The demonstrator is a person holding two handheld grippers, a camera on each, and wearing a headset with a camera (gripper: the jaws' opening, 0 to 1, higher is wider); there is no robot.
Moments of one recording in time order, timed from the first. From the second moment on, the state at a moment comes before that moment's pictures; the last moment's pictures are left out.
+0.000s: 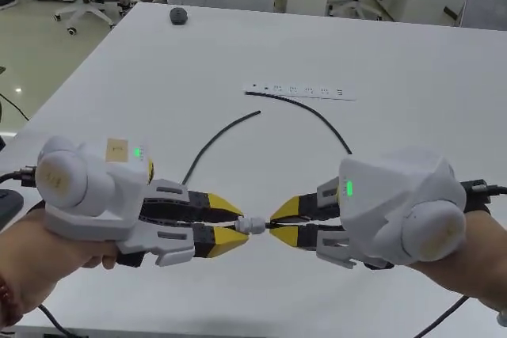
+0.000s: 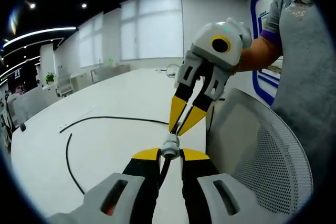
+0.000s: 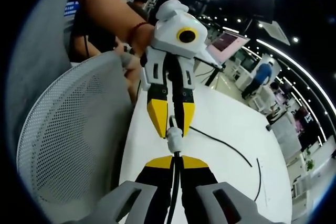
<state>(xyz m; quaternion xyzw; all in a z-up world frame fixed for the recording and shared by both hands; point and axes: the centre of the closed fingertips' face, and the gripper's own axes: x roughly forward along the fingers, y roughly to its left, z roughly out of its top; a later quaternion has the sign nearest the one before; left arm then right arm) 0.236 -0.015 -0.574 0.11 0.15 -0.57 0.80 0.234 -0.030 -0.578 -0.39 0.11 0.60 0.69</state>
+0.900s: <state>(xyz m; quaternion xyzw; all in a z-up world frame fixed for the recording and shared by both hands) 0.237 0.006 -0.582 0.12 0.16 -0.55 0.81 0.253 -0.081 -0.606 -0.40 0.16 0.56 0.71</state>
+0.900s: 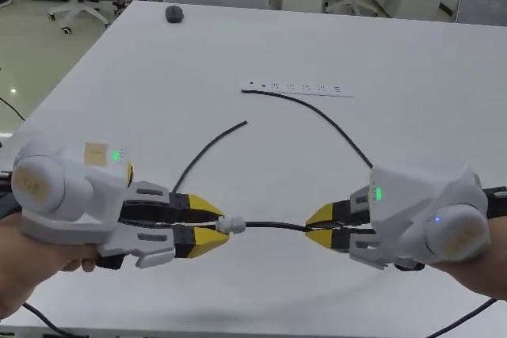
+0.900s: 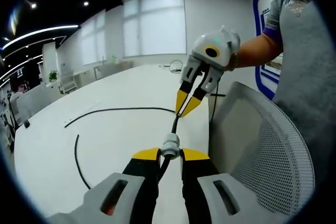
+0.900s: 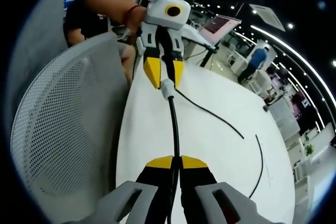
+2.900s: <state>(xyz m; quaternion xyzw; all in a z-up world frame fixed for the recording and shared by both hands) 0.234 -0.010 -0.580 0.13 0.16 -0.57 0.80 0.232 -0.019 -0.585 -0.41 0.13 0.61 0.66</state>
